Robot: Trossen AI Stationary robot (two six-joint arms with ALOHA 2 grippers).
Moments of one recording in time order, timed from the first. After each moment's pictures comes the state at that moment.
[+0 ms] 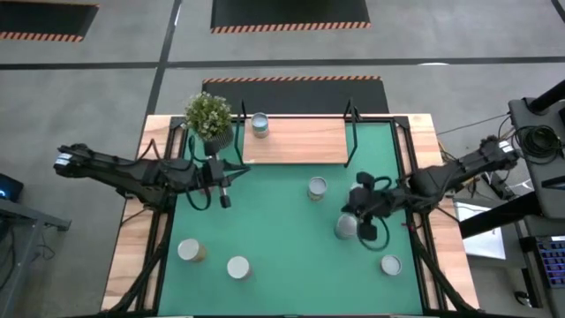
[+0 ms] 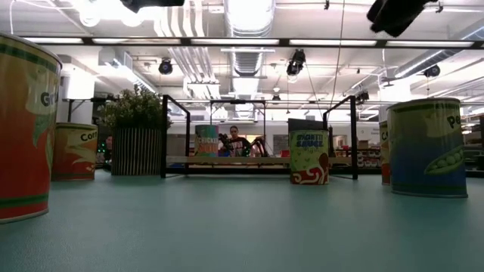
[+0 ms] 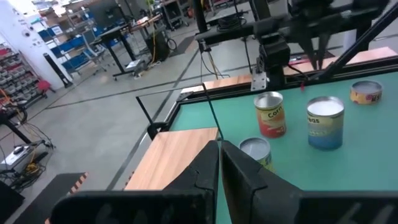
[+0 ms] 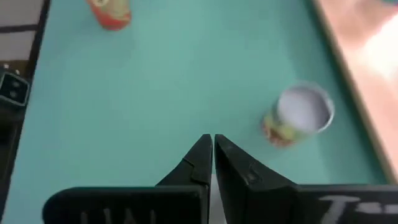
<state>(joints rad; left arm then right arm) -0.20 0.93 0.80 -0.08 -0.52 0.20 0.42 1.13 1.02 -0.77 0.26 0.42</state>
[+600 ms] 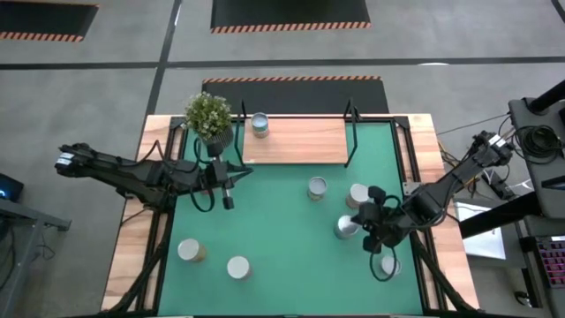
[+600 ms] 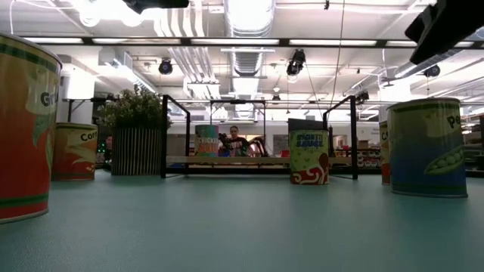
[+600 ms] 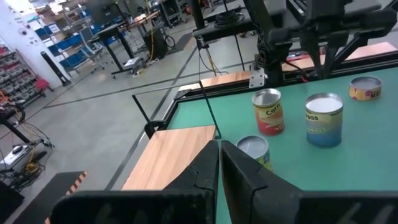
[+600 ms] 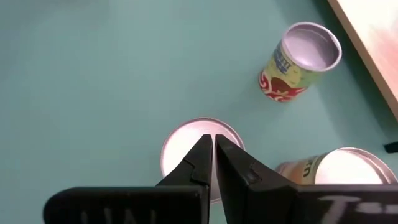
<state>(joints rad) -0.20 0.97 0.80 -0.07 -0.51 0.20 0.64 1.11 0.86 -0.75 0.47 0.70</state>
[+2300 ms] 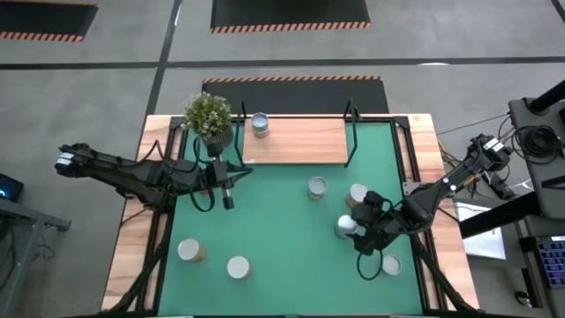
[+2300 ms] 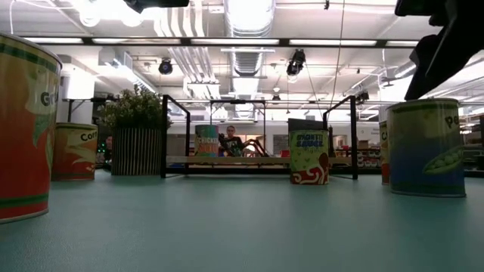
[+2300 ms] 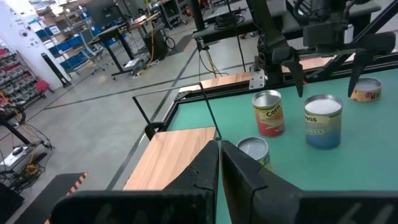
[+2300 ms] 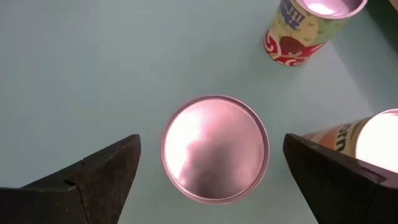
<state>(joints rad) -0.20 0.97 0.80 -0.06 -0.51 0.20 0.60 1.21 0.83 -0.72 0.41 0.84</state>
